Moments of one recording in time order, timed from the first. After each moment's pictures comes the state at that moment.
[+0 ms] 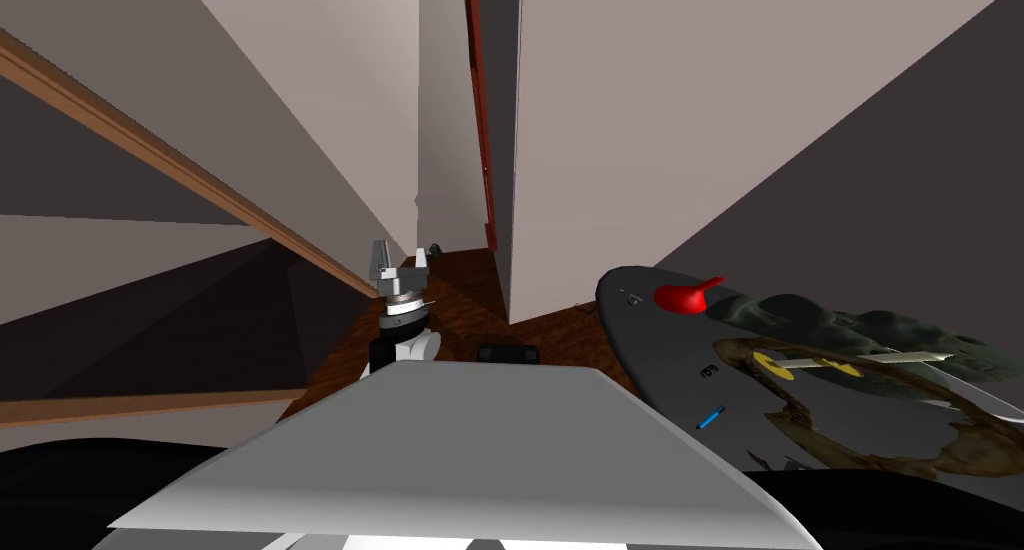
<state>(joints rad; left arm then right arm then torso) 0.54 0.03 -0.04 -2.31 0.10 -0.60 0.03 0.58 -1.12 0.42 -0.71 0.51 -0.06 0.92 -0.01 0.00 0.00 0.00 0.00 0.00</state>
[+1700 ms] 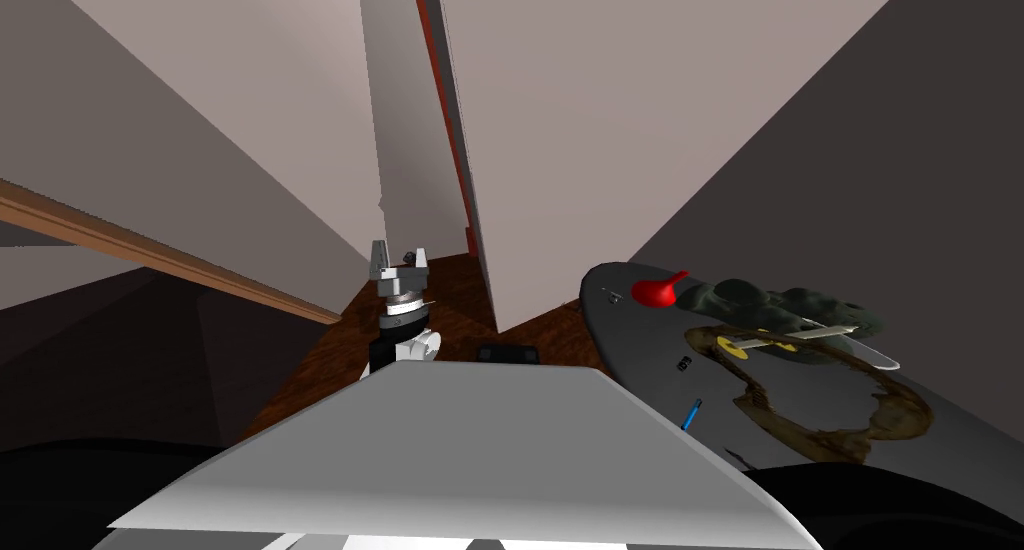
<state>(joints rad) 0.54 0.03 -0.04 -2.31 0.10 -0.60 0.03 0.74 -1.27 0.47 -0.81 0.45 -0.19 0.88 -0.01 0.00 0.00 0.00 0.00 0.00</state>
